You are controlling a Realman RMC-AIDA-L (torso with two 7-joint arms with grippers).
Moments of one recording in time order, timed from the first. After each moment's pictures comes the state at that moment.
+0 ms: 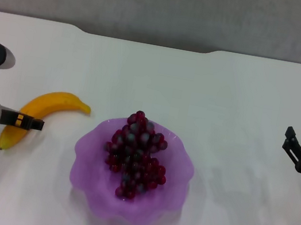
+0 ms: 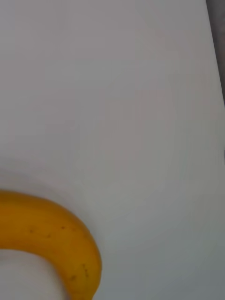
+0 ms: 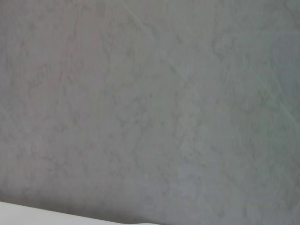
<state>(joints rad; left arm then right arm) -0.65 -2.04 1.21 0.58 -0.52 -0.53 0.53 0.38 2.02 0.65 0.29 -2.16 -1.06 0.01</state>
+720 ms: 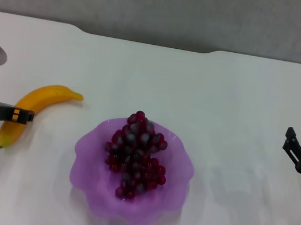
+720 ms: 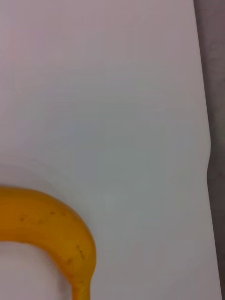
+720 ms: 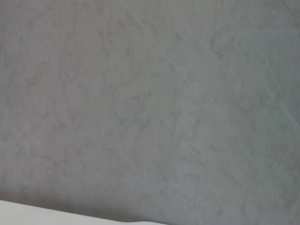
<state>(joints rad) -0.64 -2.04 1.21 0.57 -0.58 -0.46 0.54 0.38 2.02 0.65 0.29 -2.16 -1.06 0.01</state>
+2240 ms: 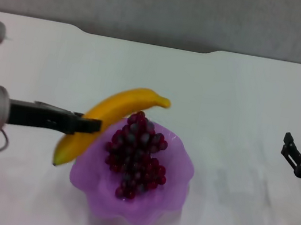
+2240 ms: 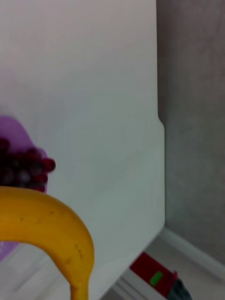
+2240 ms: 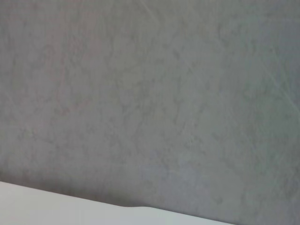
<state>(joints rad) -0.29 -2.04 1.31 1.33 -1.11 -1.16 0.68 0.39 2.02 0.63 0.27 -2.16 -1.04 0.00</state>
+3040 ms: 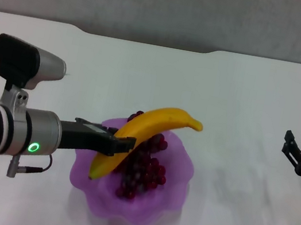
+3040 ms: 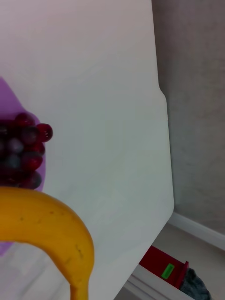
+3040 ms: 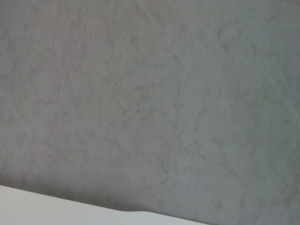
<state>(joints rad) -0.29 -2.04 1.65 1.26 -1.14 -0.81 0.69 0.39 2.01 0.64 0.27 -2.16 -1.04 -0.01</state>
